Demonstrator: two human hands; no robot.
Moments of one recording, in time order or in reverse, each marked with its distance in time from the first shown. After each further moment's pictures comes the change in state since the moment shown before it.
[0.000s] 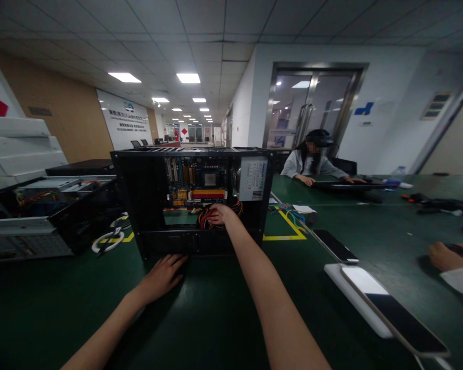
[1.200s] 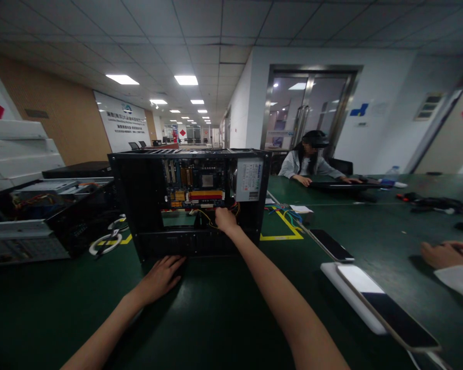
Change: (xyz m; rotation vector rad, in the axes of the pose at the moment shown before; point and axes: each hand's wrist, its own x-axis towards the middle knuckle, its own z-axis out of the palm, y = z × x) left_hand 0.000 -0.001 -0.001 0.019 0.003 0.007; right_hand -0.024 0.022 -0.016 -1.110 0.453 -0.666
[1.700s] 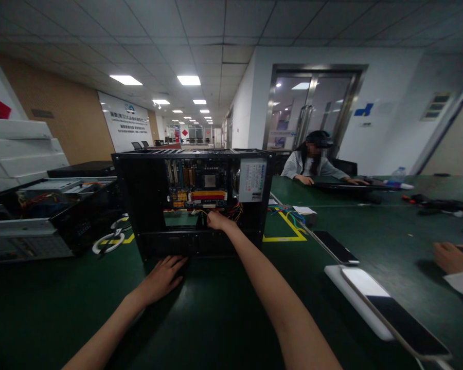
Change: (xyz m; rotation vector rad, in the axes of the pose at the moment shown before) left_hand 0.000 0.002 0.000 0.002 -0.014 -0.014; right_hand 0.024 -0.013 0.021 -0.190 -0.346 -0.265
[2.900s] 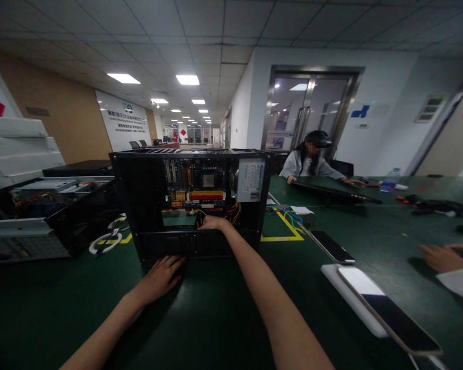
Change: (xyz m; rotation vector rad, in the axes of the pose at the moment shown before) left_hand 0.000 0.002 -0.005 -0.017 -0.004 0.000; right_hand 0.006 -0.004 0.004 0.295 -0.257 0.128
